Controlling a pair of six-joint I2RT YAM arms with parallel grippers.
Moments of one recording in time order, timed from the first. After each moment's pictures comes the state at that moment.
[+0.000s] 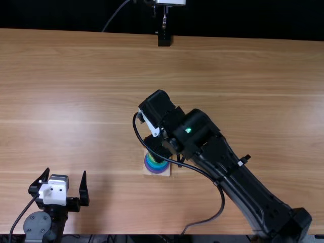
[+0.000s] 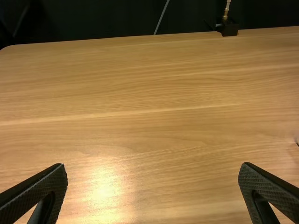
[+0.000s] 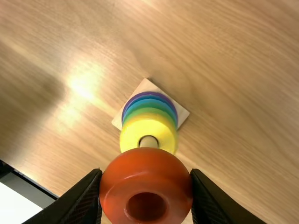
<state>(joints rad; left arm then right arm) -0.03 0.01 0.11 -0.38 0.03 0.03 0.72 1.82 1.84 -1.29 -0.01 0.07</state>
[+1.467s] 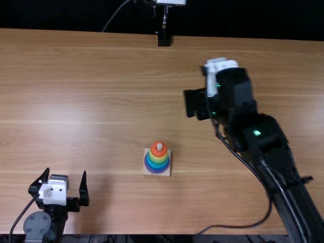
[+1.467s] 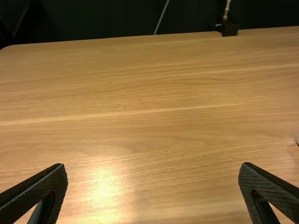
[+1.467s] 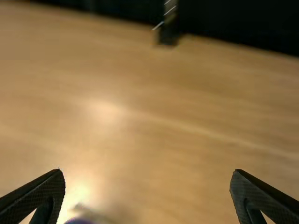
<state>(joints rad) -0.03 0.01 0.11 -0.38 0.03 0.03 0.34 1.50 1.49 -0.62 0.08 0.06</state>
